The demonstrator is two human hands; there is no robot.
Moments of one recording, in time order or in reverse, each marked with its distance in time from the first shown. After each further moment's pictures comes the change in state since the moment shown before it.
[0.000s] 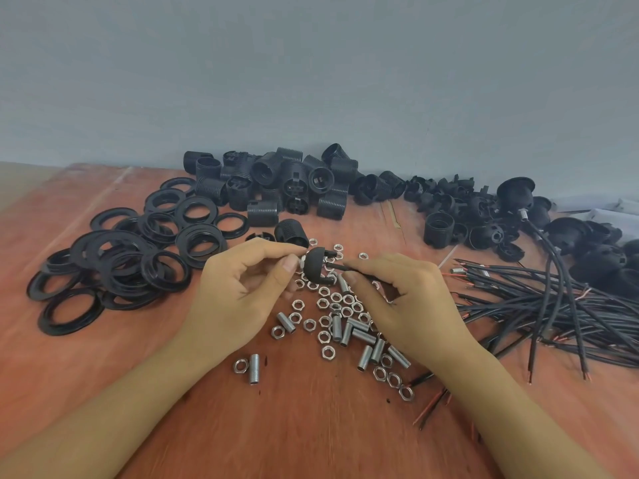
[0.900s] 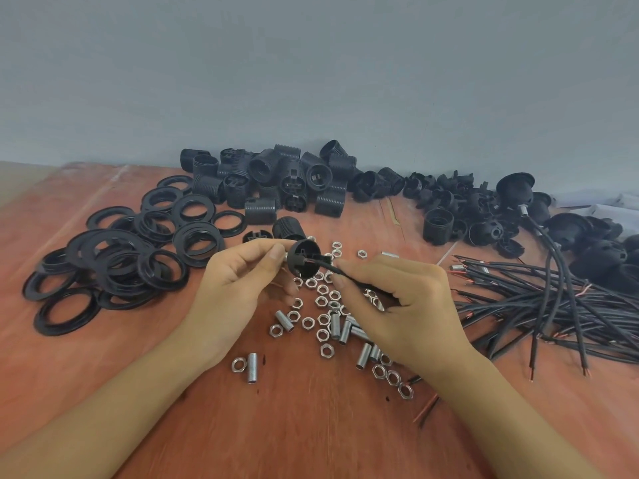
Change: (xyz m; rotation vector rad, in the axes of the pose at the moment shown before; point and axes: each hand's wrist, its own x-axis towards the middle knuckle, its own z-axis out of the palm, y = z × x) left_hand 0.002 -0.003 0.003 -0.392 -0.031 -0.291; right_hand -0.003 -0.019 0.002 0.085 0.132 -0.077
